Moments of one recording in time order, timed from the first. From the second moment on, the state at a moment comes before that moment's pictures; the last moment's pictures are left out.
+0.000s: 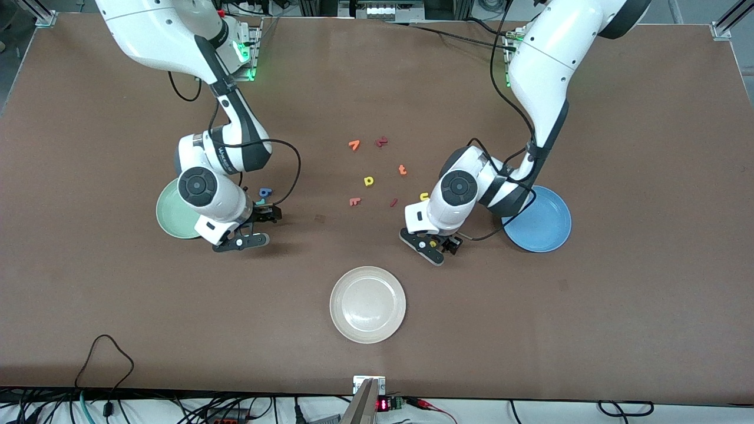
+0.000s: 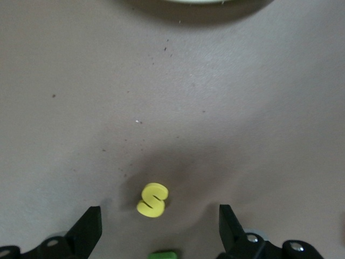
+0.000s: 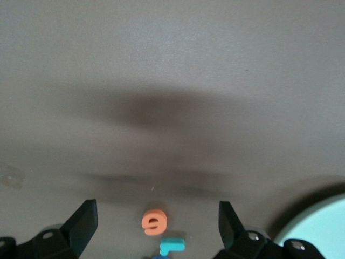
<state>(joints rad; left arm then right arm) -0.42 0.80 -0.14 -1.56 0.15 2.42 0.04 0.40 0.55 -0.07 -1.84 0.05 2.30 0.11</state>
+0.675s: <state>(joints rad) -0.42 0.81 -0.14 -1.56 0.18 2.44 0.04 0.41 0.55 -0.06 -1.99 0.05 2.44 0.11</state>
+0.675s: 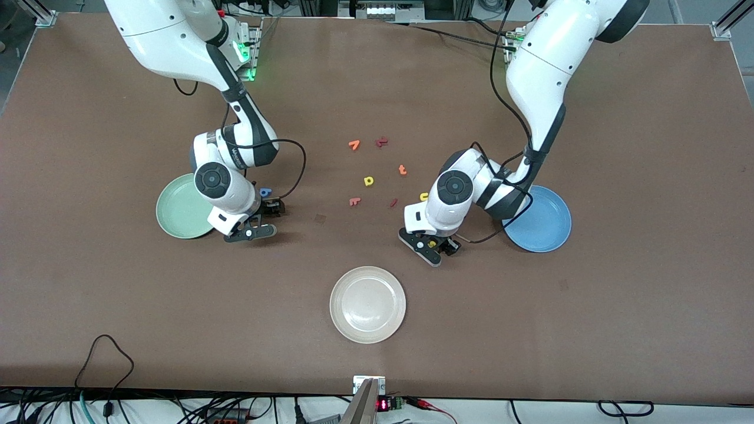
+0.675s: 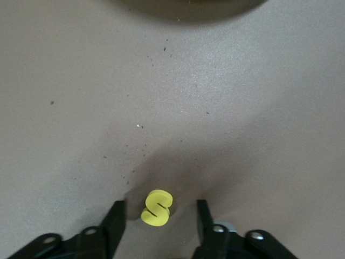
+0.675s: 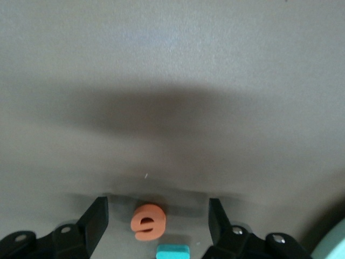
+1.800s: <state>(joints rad) -0.23 0.58 -0.13 -1.50 0.18 1.90 0.04 0.41 0.53 -0.05 -2.02 0.05 2.45 0.11</state>
